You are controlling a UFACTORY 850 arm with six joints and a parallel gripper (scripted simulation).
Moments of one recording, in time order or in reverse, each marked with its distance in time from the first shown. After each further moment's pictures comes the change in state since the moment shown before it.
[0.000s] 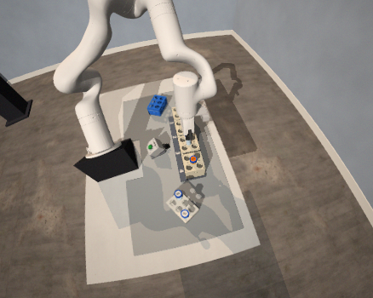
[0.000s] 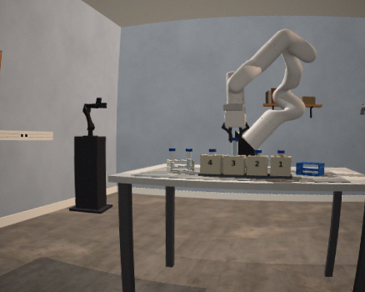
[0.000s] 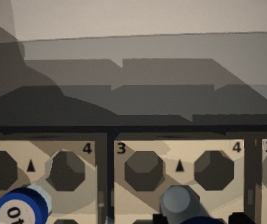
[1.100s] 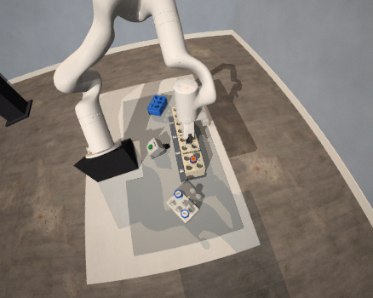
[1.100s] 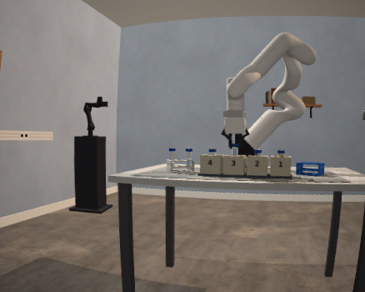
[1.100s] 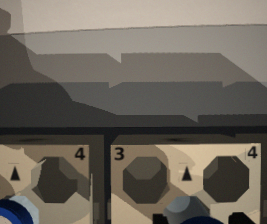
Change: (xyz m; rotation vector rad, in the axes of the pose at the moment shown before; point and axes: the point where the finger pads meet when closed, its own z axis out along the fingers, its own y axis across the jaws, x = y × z) arm 0.000 0.000 0.029 0.000 0.000 0.000
